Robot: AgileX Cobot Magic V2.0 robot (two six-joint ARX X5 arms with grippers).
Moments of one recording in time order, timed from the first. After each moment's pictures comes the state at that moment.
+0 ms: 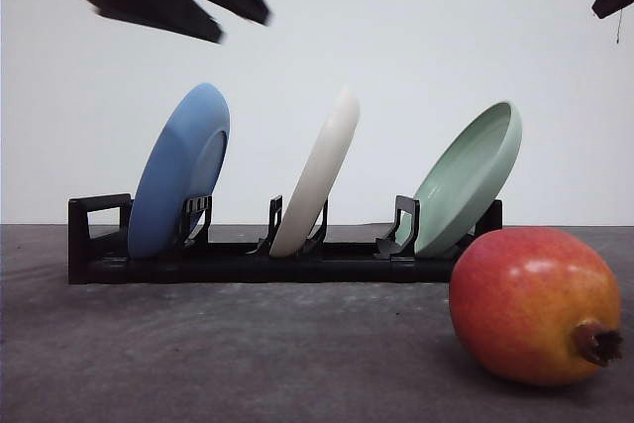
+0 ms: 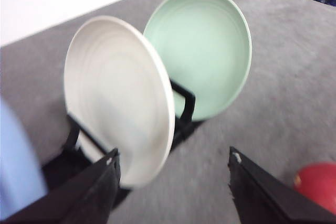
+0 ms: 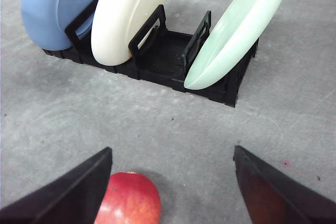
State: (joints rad) left_arx -0.66 1.16 0.80 0.01 0.10 0.09; right_arx 0.30 0.56 0.64 -0.59 -0.26 0.10
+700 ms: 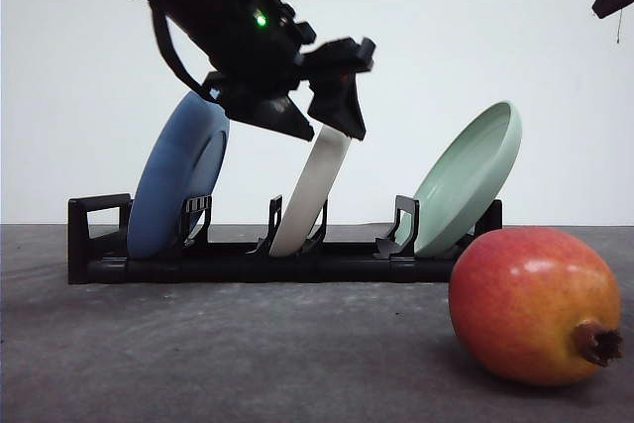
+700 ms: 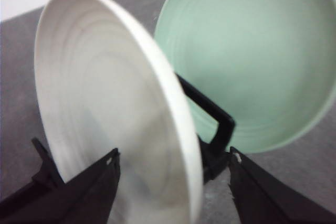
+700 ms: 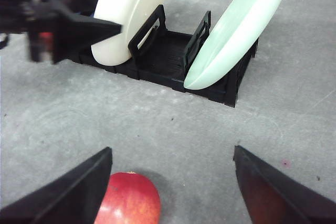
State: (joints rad) left_arx -0.72 1.66 1.06 0.13 -0.08 0.03; right_arx 0.30 0.56 0.64 -0.59 -0.26 0.10
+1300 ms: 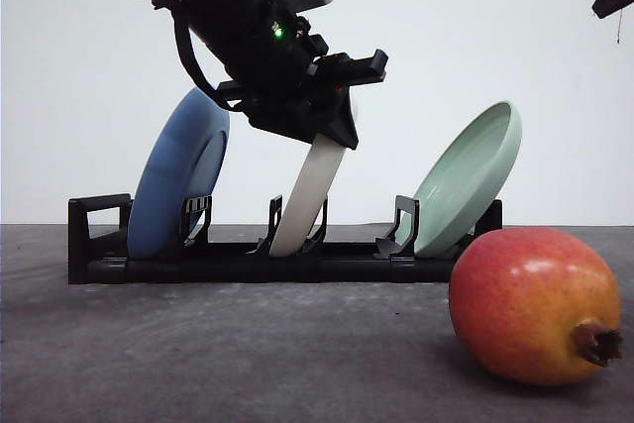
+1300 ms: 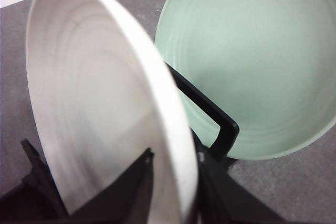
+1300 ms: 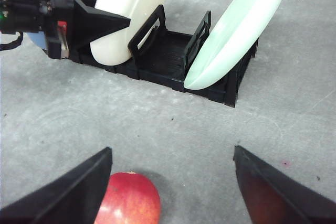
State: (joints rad) left_arx -0.73 1.70 1.10 0.11 -0.08 0.00; right_arx 0.30 0.56 0.64 -0.59 -0.26 0.10
